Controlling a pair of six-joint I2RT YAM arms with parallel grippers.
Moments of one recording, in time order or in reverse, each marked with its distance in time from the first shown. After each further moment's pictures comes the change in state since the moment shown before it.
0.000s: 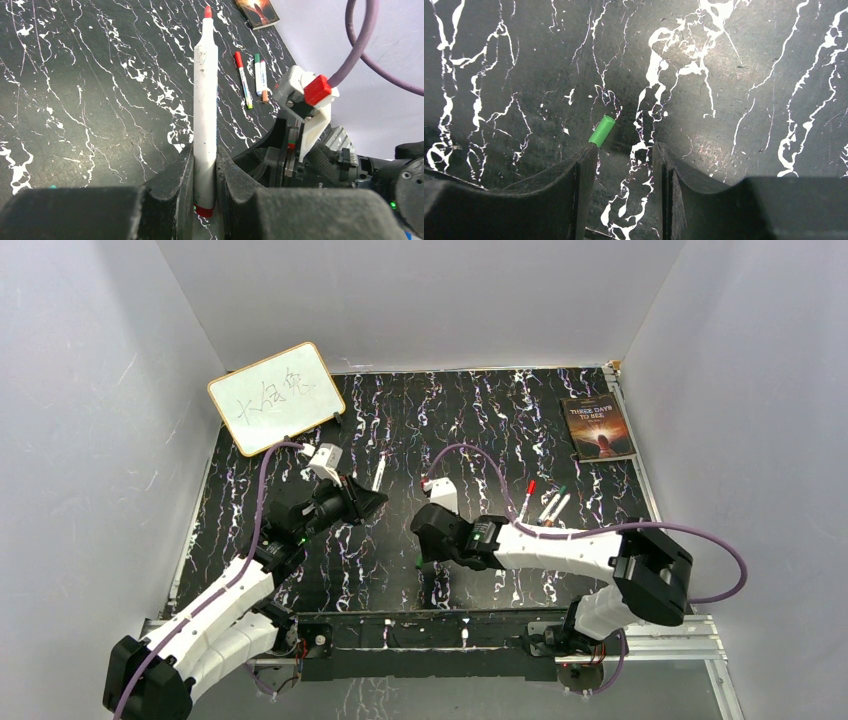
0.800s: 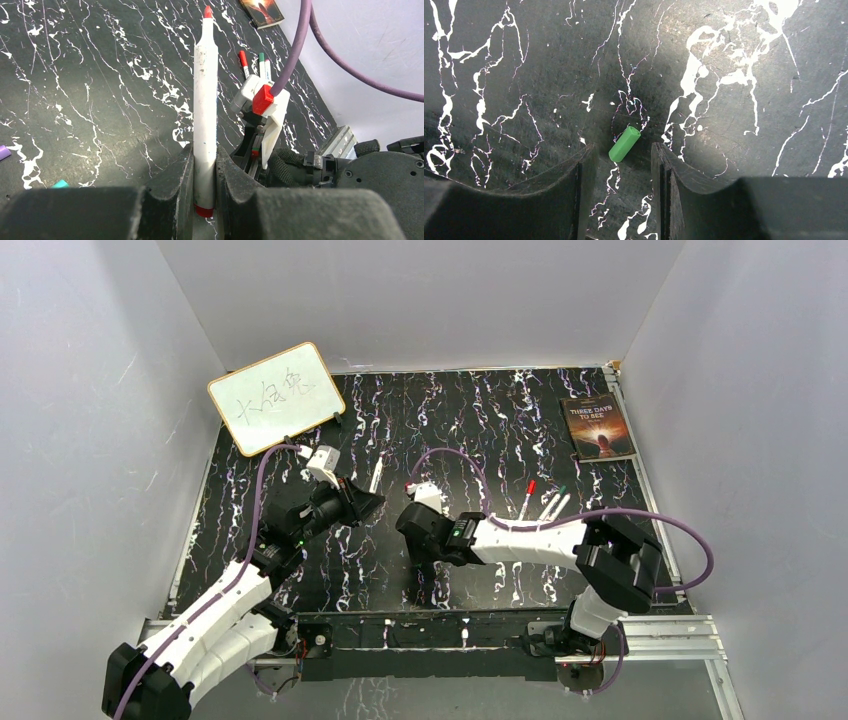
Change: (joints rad) left arm 0.002 -0.035 -0.005 -0.038 -0.011 0.022; right arm 0.001 0.161 0.075 0.030 -0.077 -0.008
